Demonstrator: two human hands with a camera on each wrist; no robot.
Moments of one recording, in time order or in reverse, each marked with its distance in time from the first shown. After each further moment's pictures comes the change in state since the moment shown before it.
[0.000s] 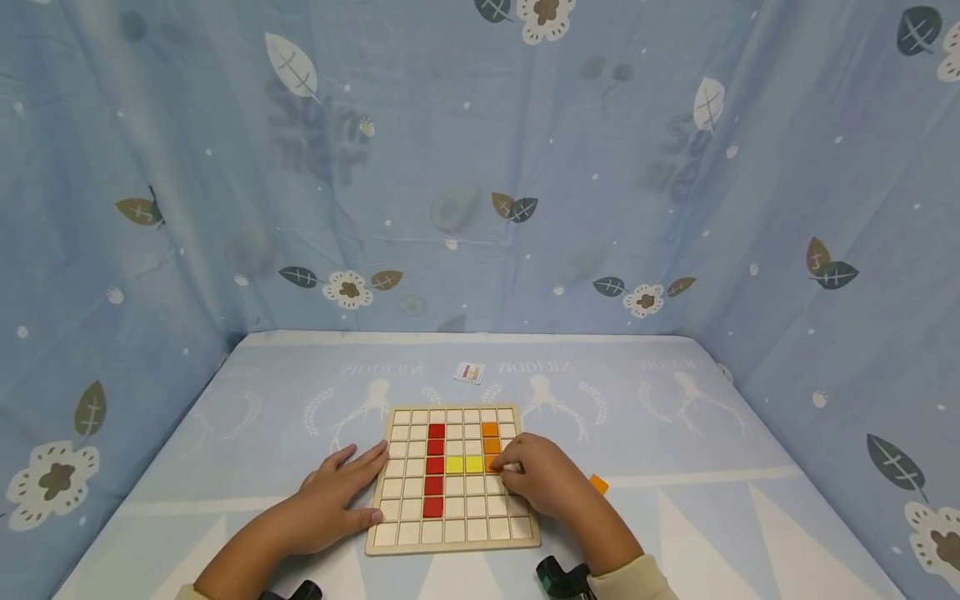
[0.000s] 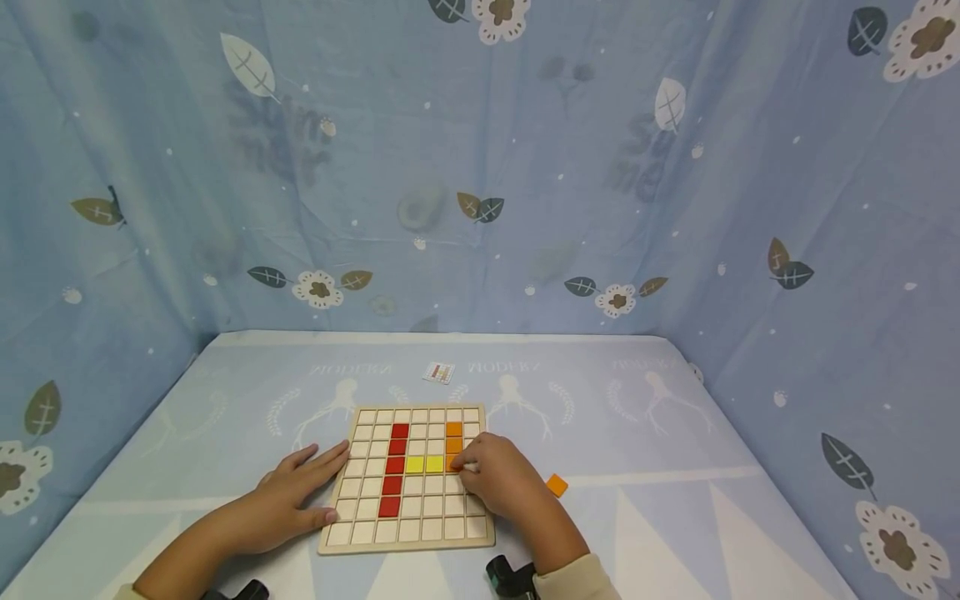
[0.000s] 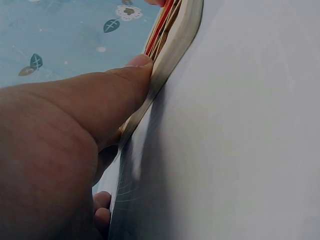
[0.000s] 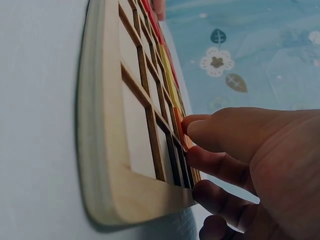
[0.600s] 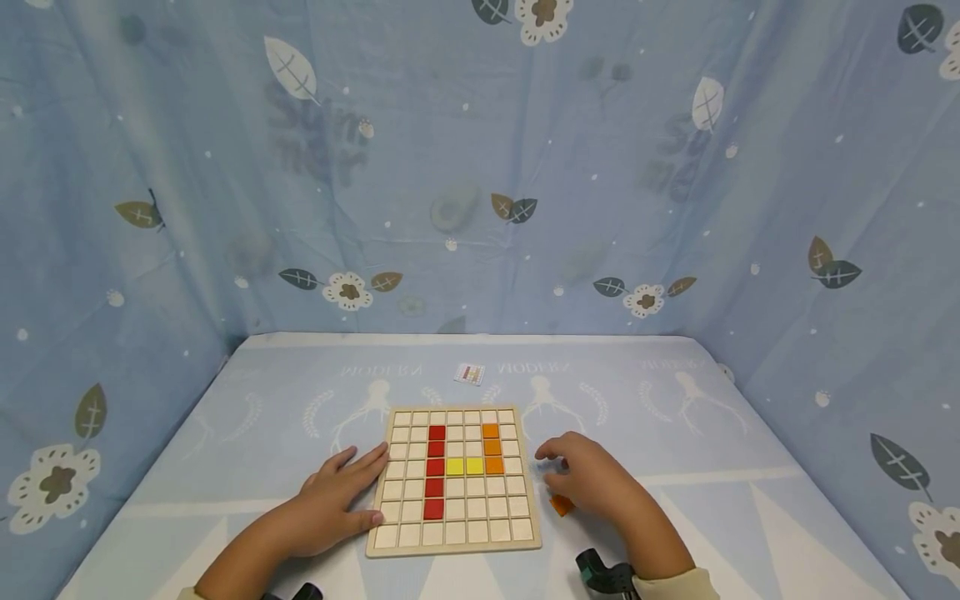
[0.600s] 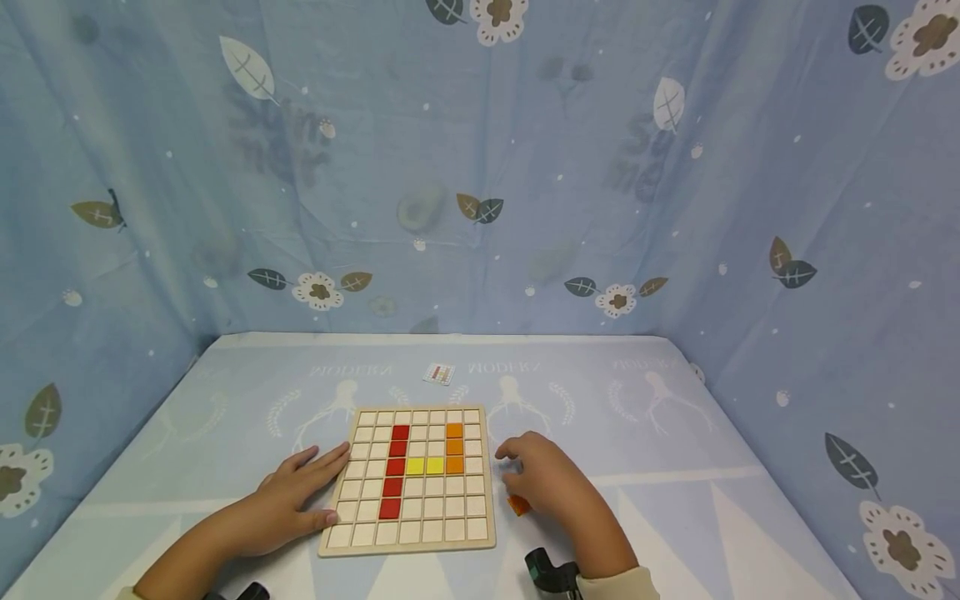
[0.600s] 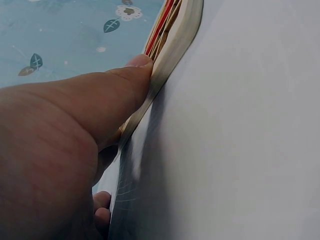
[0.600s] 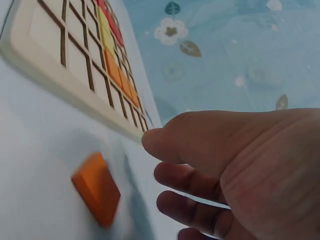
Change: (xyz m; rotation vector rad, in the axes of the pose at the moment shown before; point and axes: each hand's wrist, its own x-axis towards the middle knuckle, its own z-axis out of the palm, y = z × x) left_hand -0.001 0.003 -0.001 -0.002 0.002 0.008; right_hand -0.023 0.030 -0.037 -0.023 0.010 0.156
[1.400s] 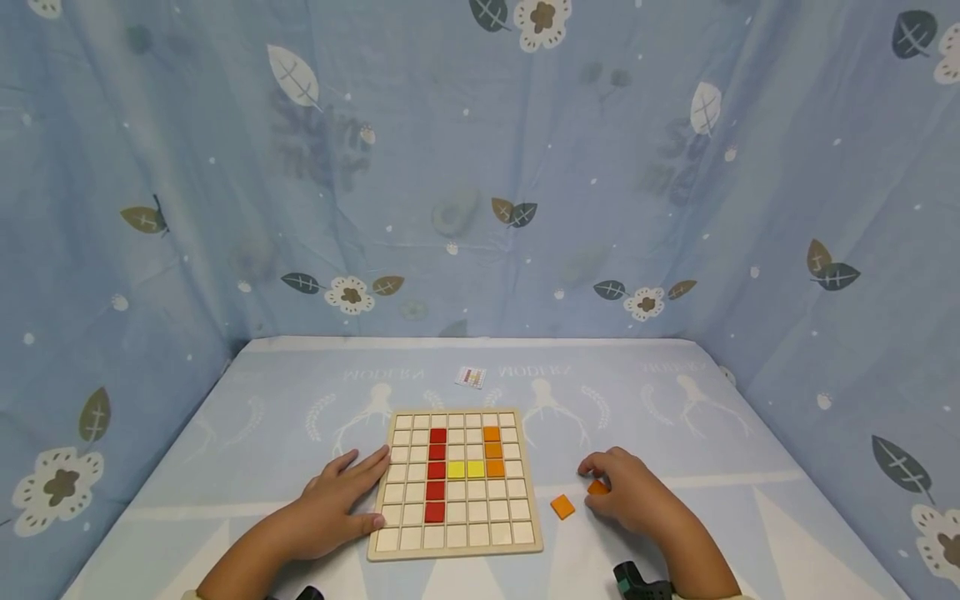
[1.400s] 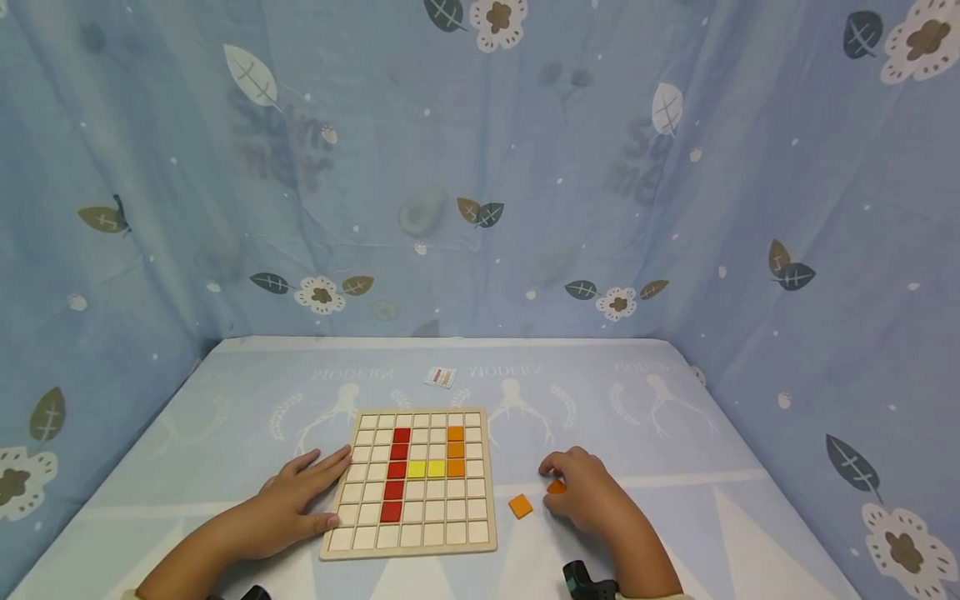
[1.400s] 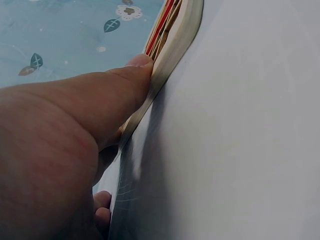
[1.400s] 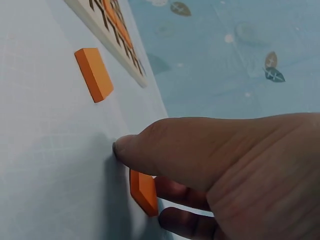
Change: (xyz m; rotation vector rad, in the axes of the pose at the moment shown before) left_hand -0.001 0.000 0.001 -0.005 0.008 -0.006; right_hand -0.022 0.047 -0.011 -0.045 0.024 0.146
